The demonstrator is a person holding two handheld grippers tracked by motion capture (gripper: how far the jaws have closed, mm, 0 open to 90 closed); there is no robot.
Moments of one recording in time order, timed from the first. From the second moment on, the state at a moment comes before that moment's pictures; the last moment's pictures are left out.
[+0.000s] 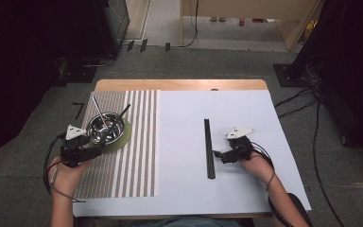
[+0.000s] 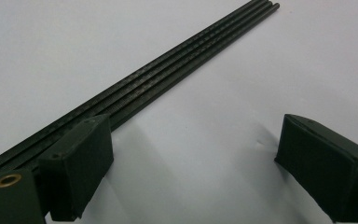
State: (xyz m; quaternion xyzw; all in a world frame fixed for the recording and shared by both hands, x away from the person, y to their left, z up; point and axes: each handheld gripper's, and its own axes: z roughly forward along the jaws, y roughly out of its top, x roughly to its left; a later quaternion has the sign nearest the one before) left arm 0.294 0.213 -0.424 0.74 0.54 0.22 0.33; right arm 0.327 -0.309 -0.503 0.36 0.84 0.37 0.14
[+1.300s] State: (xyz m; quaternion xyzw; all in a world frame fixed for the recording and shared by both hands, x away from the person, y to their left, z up) left arm 0.289 0.235 -0.445 0.73 0.55 0.24 0.33; right arm 0.327 -0.309 -0.503 0.36 0.84 0.37 0.14
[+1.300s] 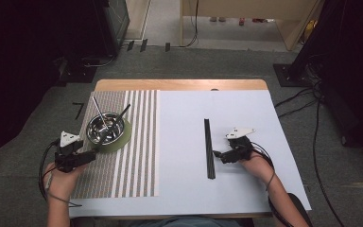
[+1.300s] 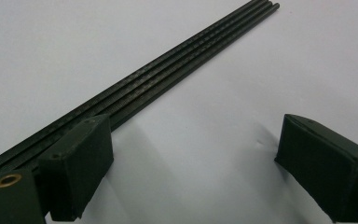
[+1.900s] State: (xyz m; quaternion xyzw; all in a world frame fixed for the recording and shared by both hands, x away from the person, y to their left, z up) left arm 0.287 0.249 -0.444 0.71 0.57 0.25 0.33; right arm 0.327 -0.309 -0.503 0.36 0.84 0.37 0.14
